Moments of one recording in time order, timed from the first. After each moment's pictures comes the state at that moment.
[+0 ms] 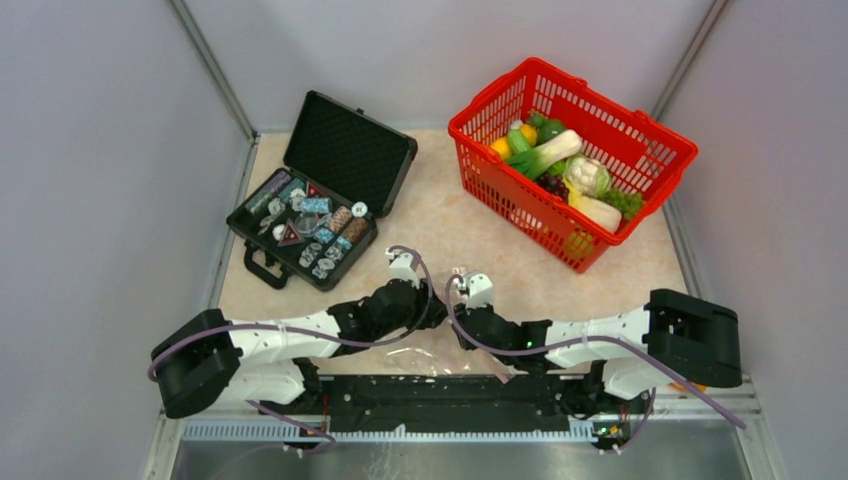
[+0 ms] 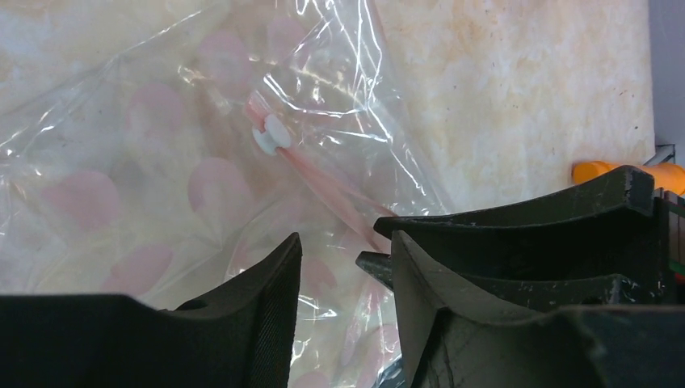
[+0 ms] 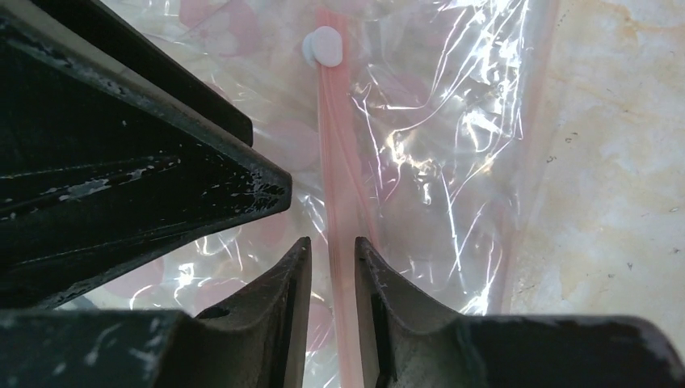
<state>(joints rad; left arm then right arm) -1.04 1.19 0.43 0.17 -0.19 -0.90 1.29 1.36 0.45 0.22 0.52 0.62</state>
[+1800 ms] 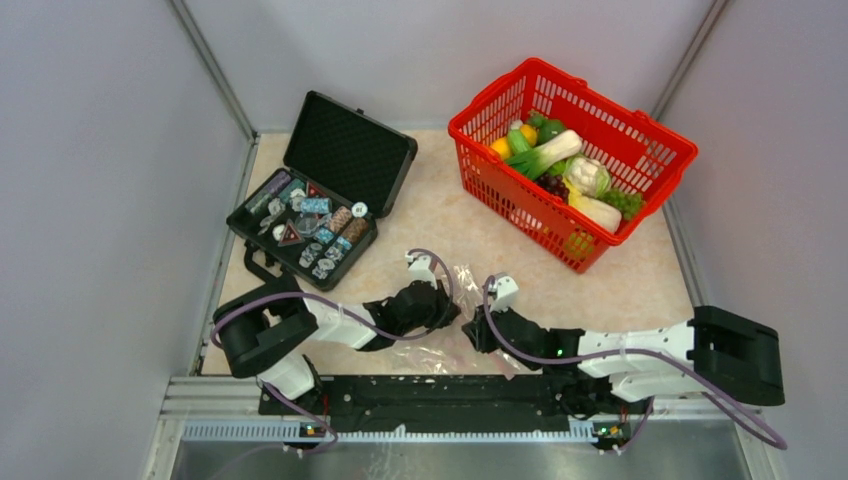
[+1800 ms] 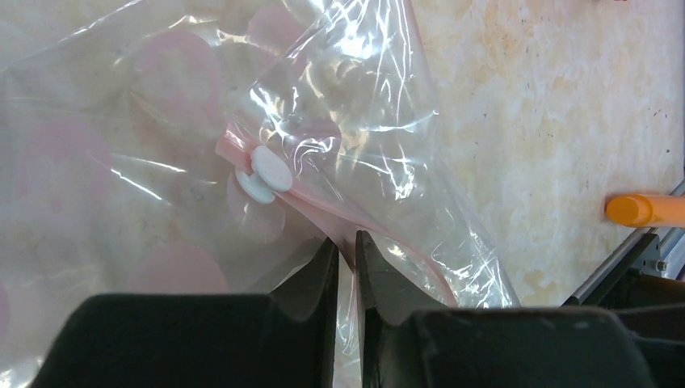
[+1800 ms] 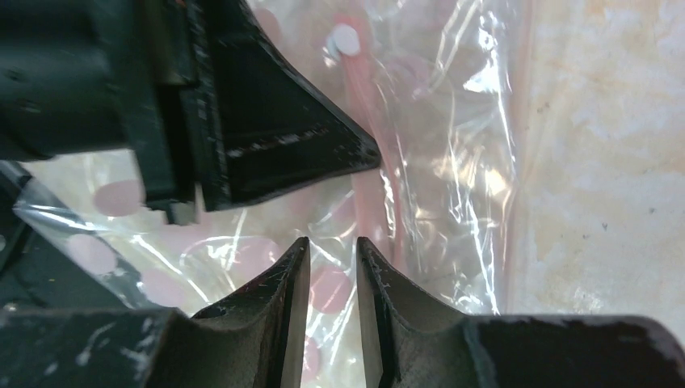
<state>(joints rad) -1.04 1.57 0.46 0.52 -0.19 -0.93 1.27 1.13 0.26 0.32 0.47 0.66</state>
